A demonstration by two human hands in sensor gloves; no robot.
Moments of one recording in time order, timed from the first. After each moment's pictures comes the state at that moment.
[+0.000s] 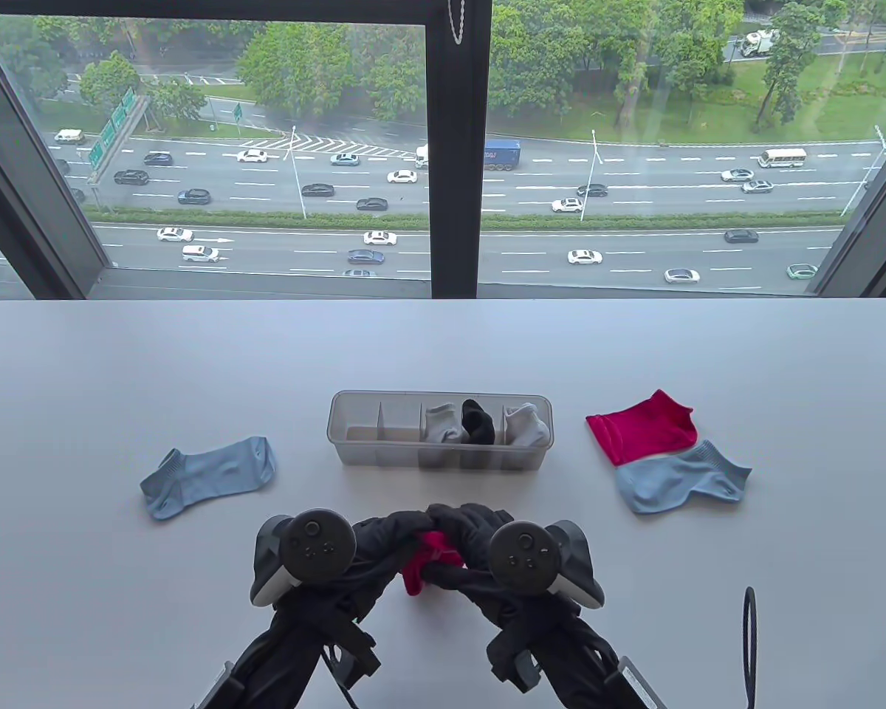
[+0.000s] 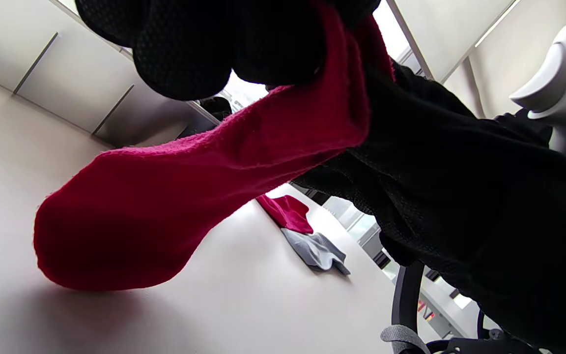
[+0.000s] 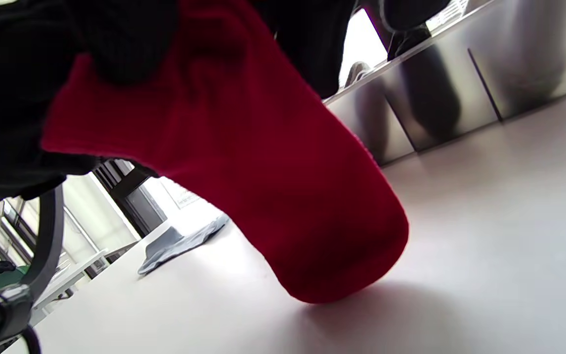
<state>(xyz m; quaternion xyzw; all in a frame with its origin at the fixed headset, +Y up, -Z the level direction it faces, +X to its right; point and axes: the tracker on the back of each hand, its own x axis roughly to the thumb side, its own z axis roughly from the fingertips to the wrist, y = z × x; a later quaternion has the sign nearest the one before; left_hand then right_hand) -0.156 -0.681 -0.280 -0.05 -0.27 0.35 0.89 0.060 -0.698 -0.274 0.21 -0.03 0.93 0.30</state>
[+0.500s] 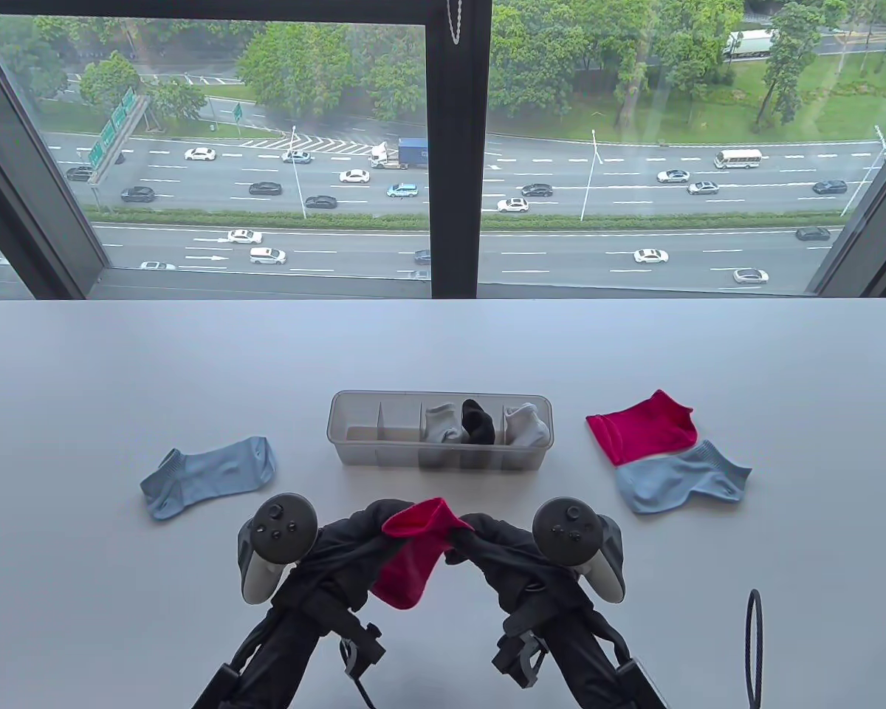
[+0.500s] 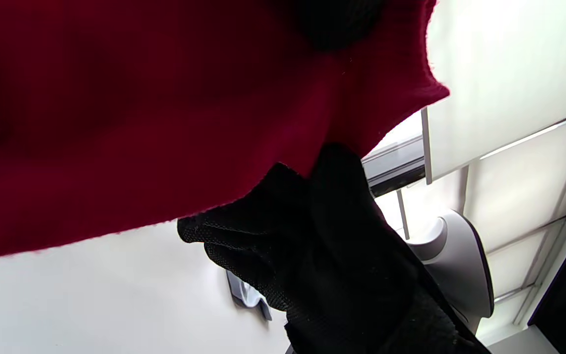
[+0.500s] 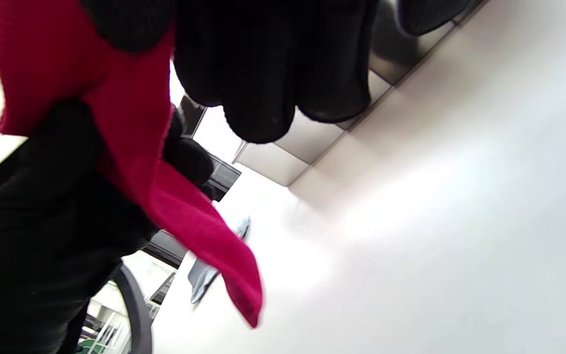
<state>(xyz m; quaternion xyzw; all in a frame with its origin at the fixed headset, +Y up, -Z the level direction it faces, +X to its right) -0.178 -0.701 -0.294 -0.09 -0.20 0.56 0.80 0.092 -0.719 -0.292 0.15 0.09 0.87 0.45</state>
